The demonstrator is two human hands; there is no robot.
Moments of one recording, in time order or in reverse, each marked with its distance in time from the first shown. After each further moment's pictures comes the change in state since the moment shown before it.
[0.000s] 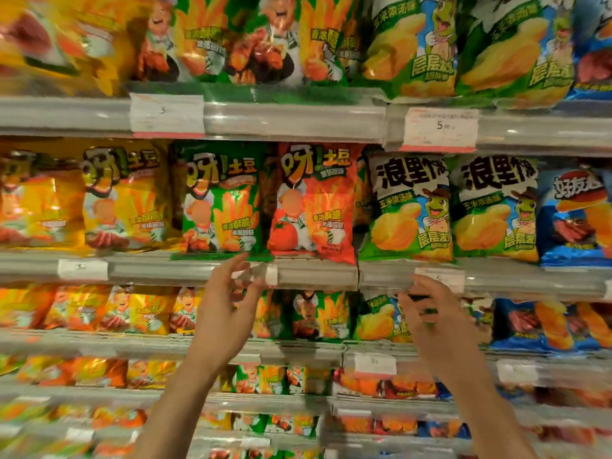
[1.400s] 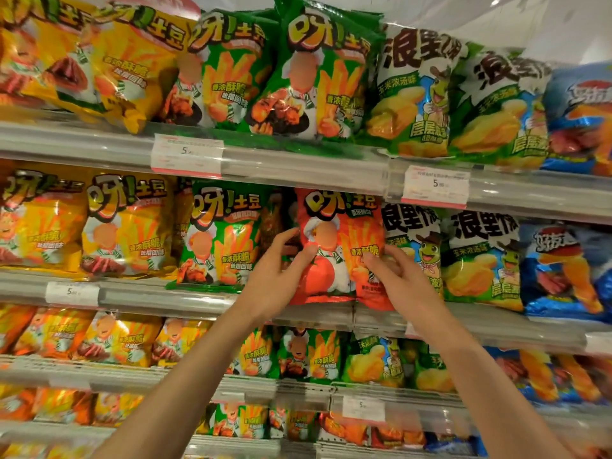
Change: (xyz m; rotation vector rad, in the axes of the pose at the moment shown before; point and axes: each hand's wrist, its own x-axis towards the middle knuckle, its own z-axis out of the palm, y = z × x) left_hand 0.081 0.070 0.033 -0.227 -0.271 -0.037; right_hand 0.092 -0.095 -0.014 0.487 -0.282 0.089
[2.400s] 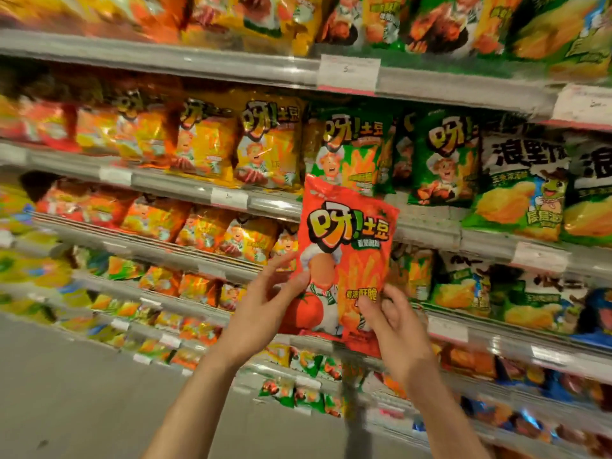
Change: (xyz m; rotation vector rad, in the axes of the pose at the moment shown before) left_hand -0.235 -0.055 -0.136 -0.203 0.124 -0.265; right_hand -0.194 0.052 0.185 0.264 -0.149 0.205
